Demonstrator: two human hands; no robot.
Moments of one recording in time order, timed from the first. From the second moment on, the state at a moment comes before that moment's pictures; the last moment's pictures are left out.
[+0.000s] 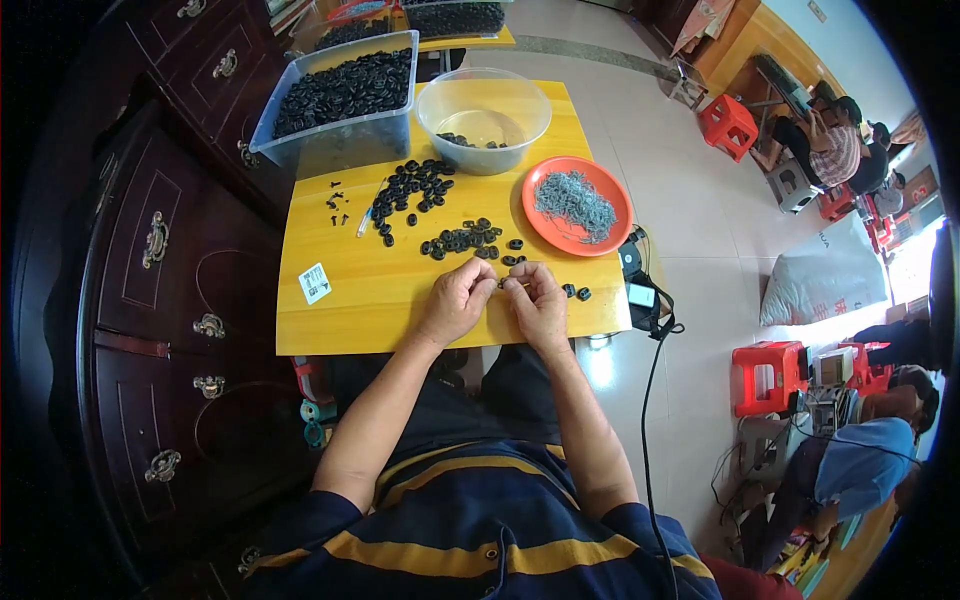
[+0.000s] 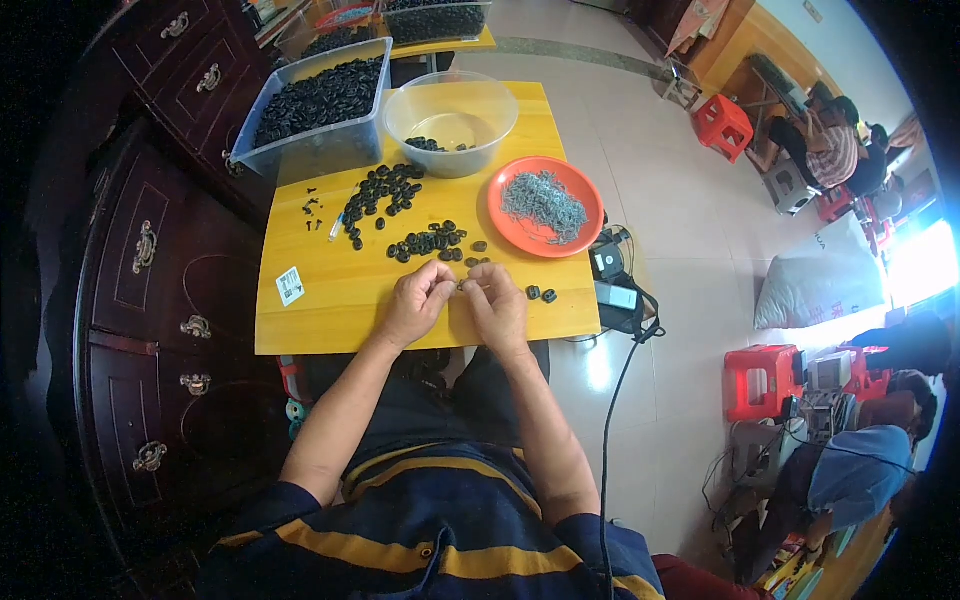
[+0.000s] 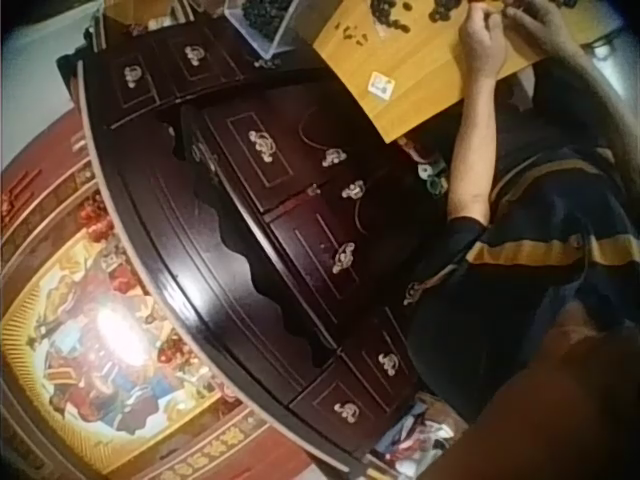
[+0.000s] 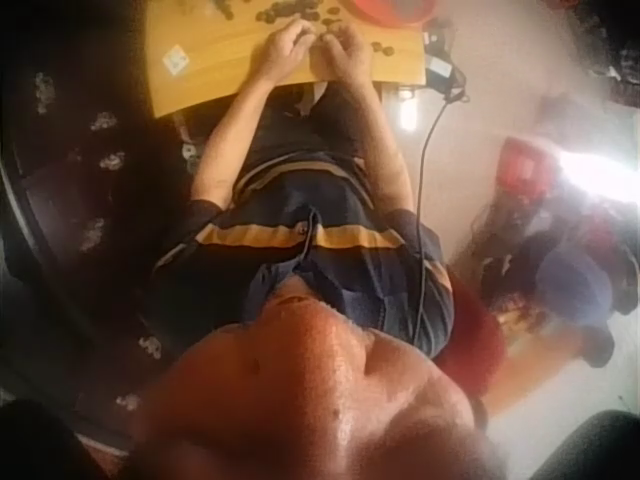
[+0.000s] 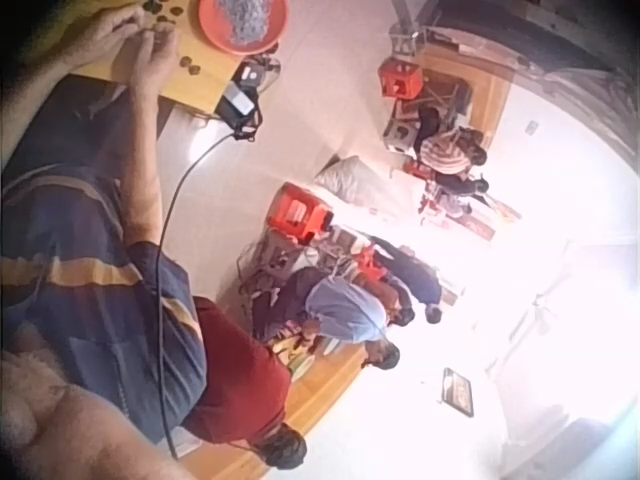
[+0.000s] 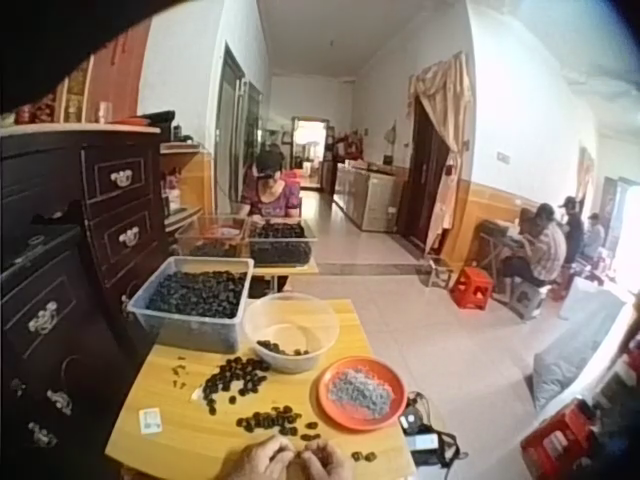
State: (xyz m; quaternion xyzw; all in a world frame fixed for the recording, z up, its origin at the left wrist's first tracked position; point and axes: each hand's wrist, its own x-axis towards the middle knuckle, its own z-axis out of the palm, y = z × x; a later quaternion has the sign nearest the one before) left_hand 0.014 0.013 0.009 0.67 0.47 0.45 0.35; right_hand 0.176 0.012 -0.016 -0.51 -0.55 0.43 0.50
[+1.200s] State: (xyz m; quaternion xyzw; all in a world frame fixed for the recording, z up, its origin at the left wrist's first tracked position) left_hand 0.035 0.040 0.004 0.79 0.50 0.33 0.11; right_hand 0.187 0.000 -0.010 -0.44 -0.43 0.50 0.61
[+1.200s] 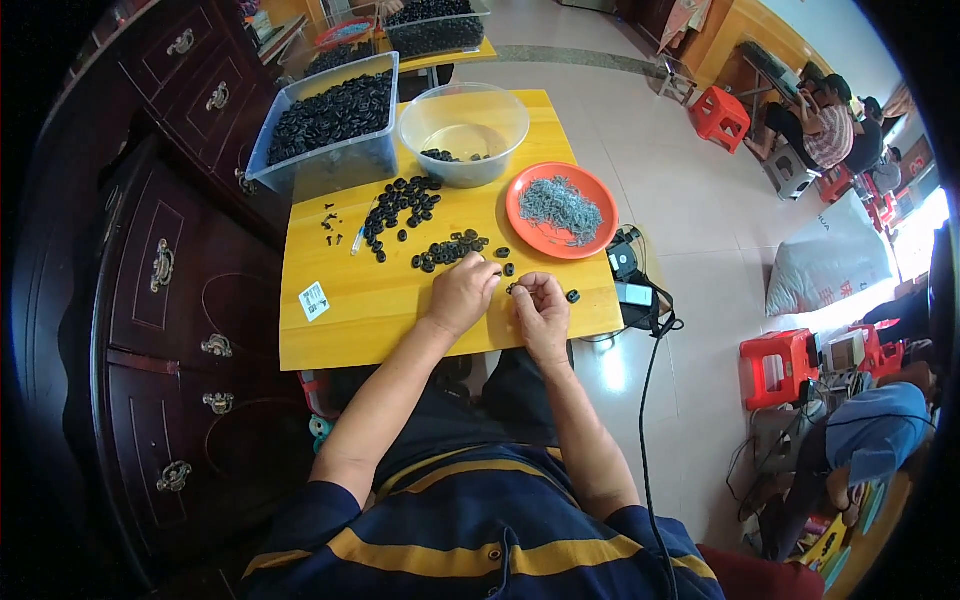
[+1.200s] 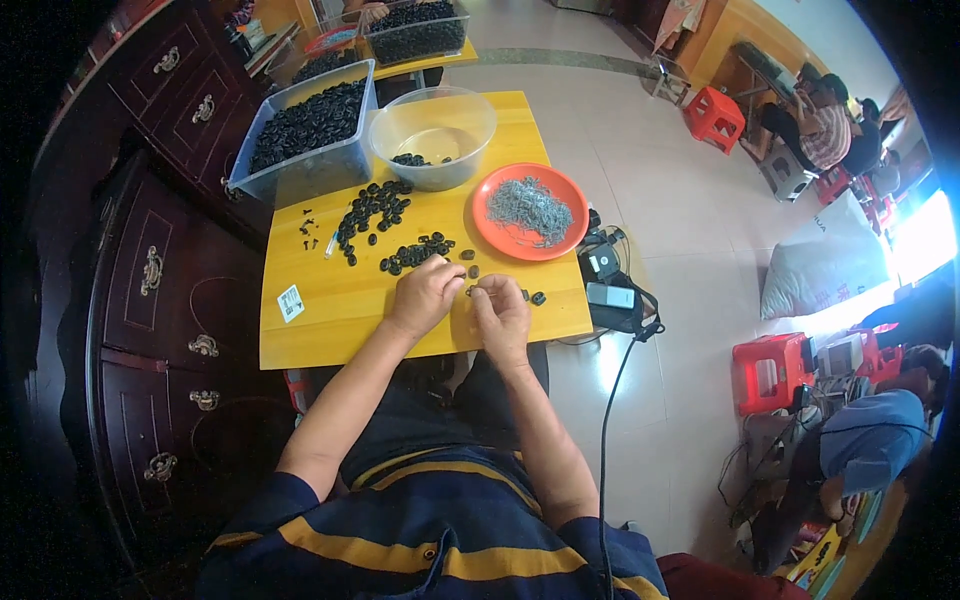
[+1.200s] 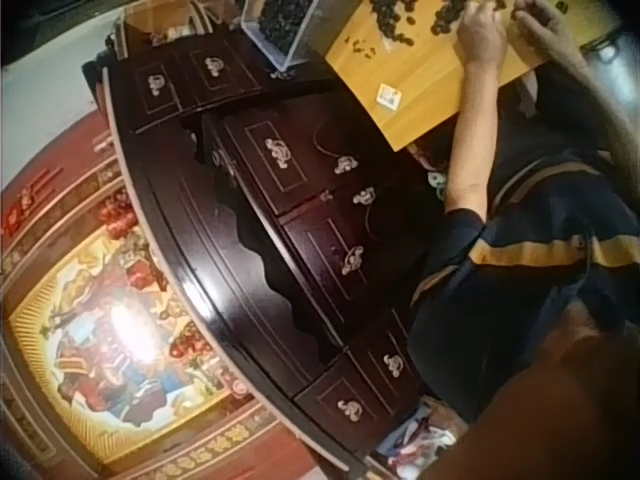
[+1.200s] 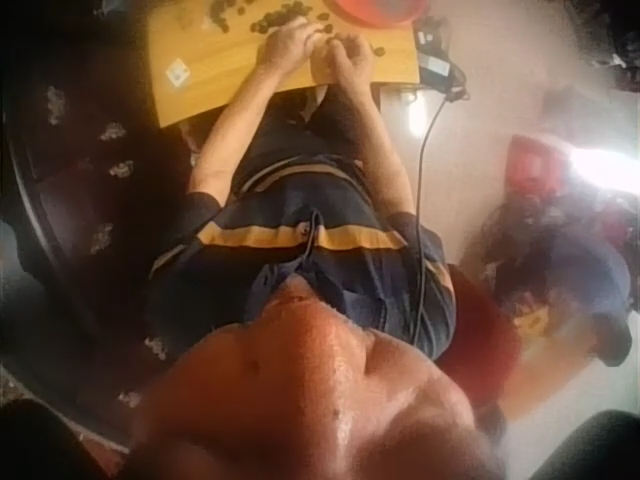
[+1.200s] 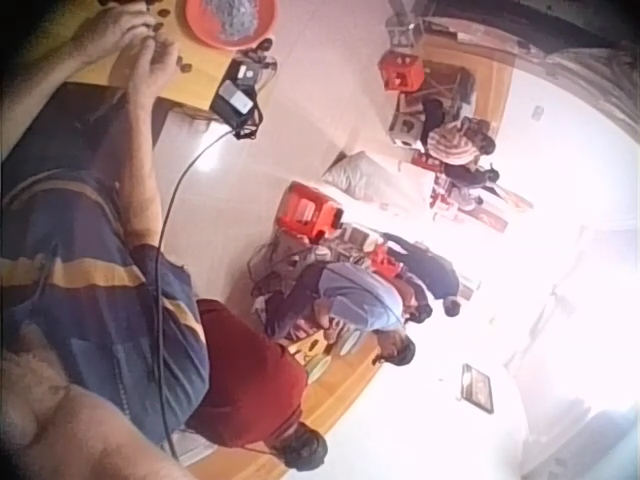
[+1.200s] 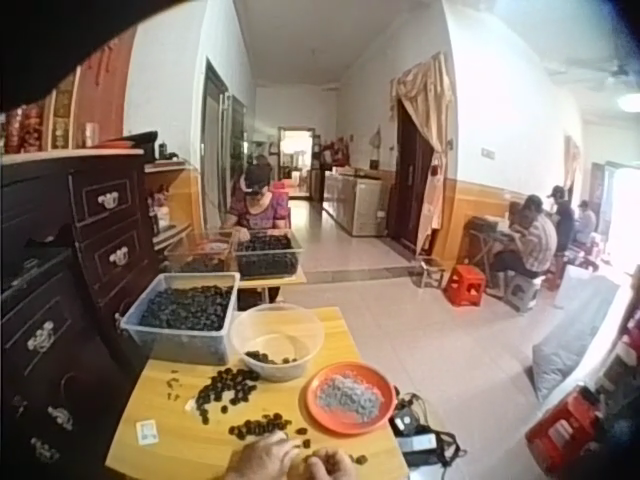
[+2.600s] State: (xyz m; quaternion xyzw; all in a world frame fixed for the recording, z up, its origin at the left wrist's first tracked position) left_hand 0.027 0.011 0.008 0.61 0.43 0.47 0.48; right_hand 0.191 0.002 -0.004 -0.44 -0.44 0.57 0.55
